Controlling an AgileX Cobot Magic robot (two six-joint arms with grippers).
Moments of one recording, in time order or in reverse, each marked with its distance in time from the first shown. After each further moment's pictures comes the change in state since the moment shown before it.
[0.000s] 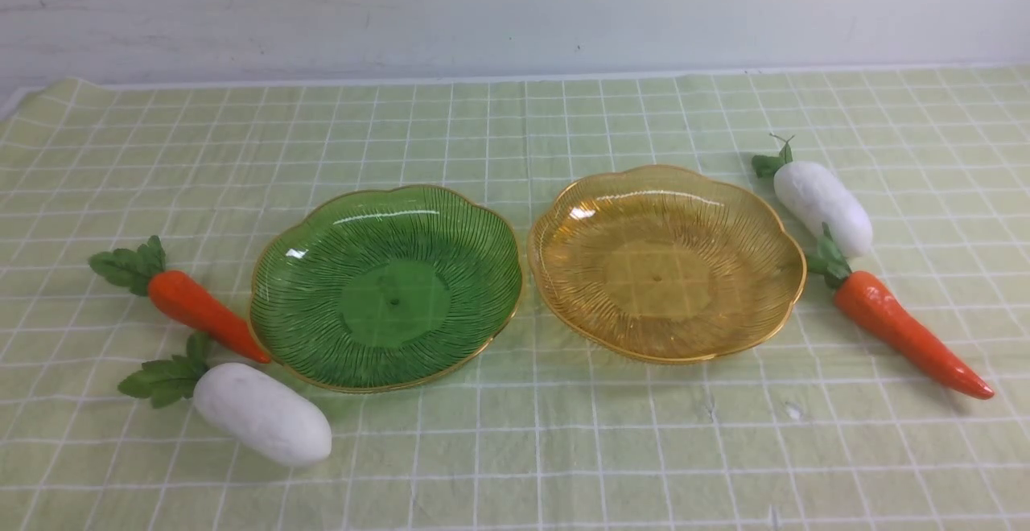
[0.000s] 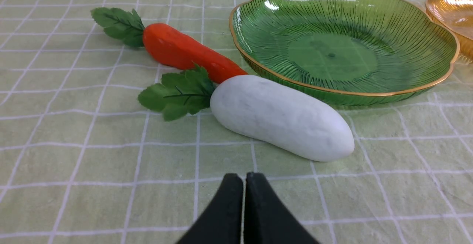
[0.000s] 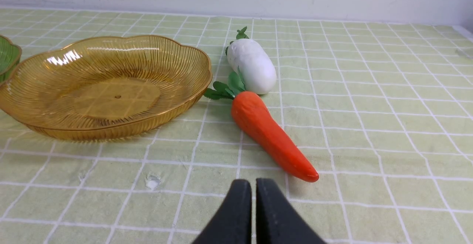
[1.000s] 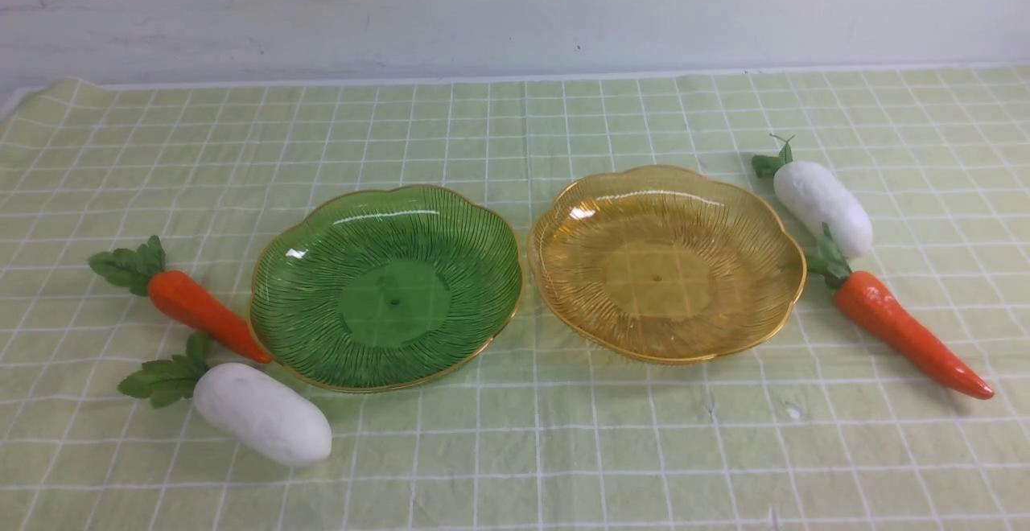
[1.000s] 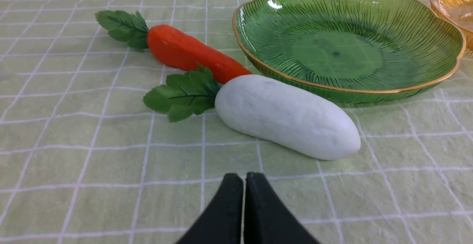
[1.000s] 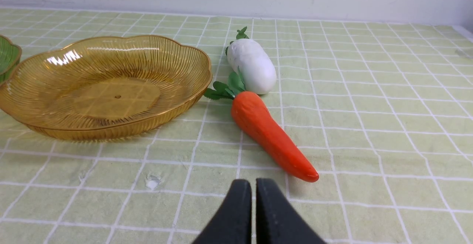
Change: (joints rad) right arm 0.000 0.000 0.000 0.000 0.000 0.000; left arm 0.000 0.000 0.000 0.021 0.000 0.002
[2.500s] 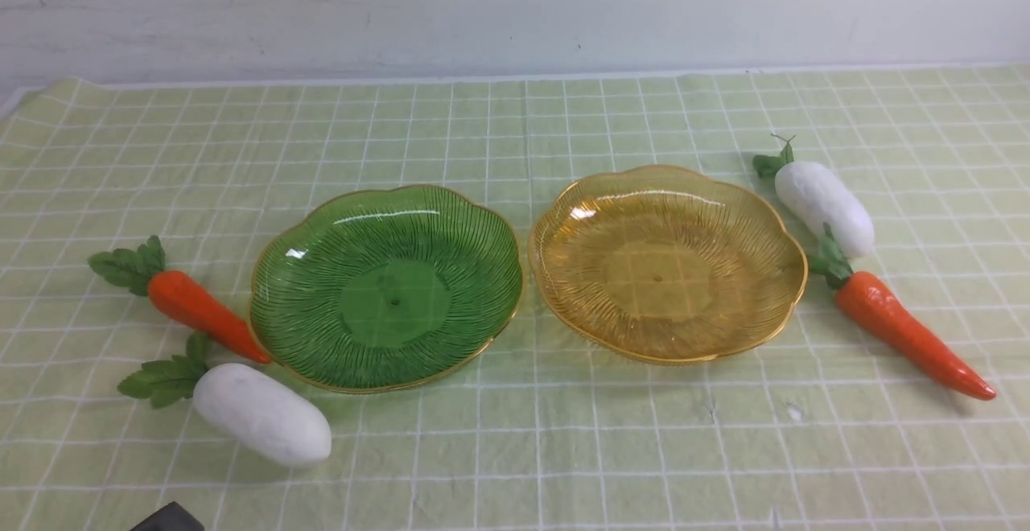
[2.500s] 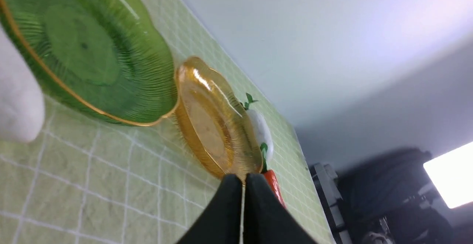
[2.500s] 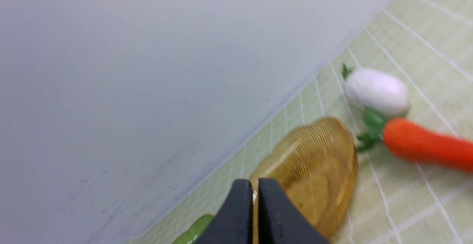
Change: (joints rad) right arm 0.000 0.000 -0.098 0.782 -0.119 0.030; left arm 0.000 0.025 -0.131 -0.938 0.121 -0.043
